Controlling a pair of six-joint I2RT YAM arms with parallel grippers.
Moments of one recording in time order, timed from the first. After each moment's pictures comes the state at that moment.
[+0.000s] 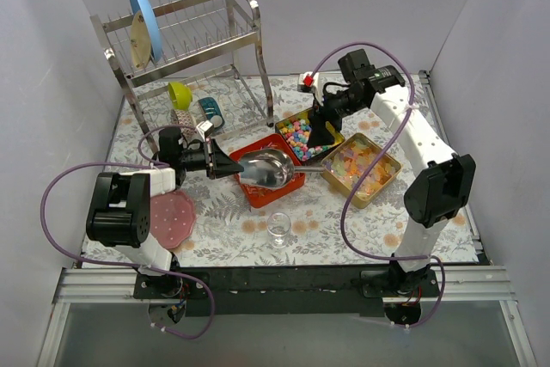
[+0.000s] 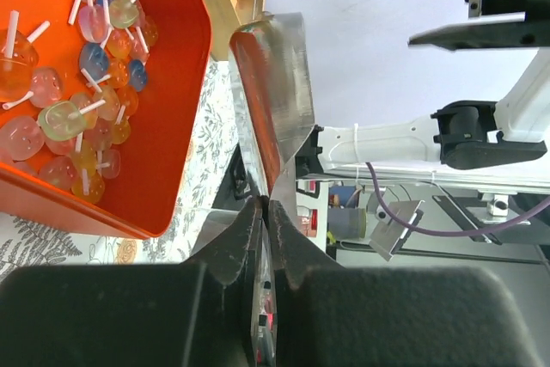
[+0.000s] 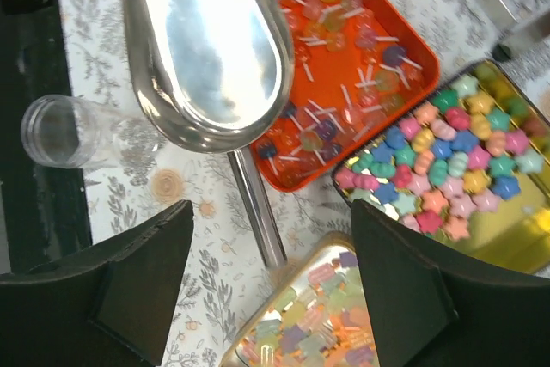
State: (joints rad) left arm -0.05 1.61 0.66 0.48 1.27 -0.98; right arm 0.41 1.80 1.86 -1.17 -0.79 -0.77
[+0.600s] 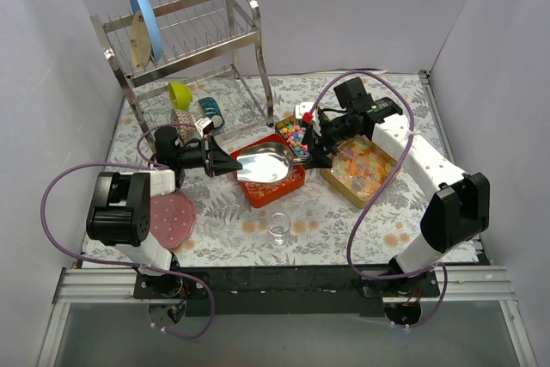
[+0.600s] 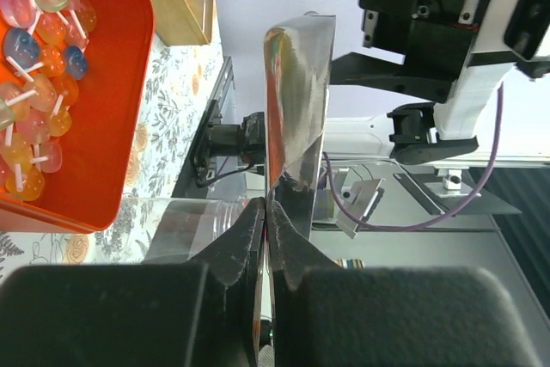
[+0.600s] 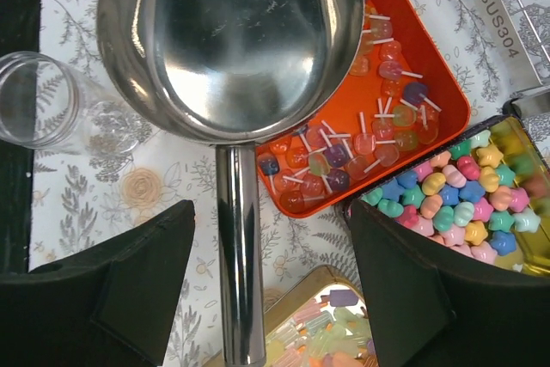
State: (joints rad) left arm -0.05 1.62 0.63 0.74 1.37 -1.25; right arm 0.47 1.60 1.47 -0.90 -0.85 -0.91
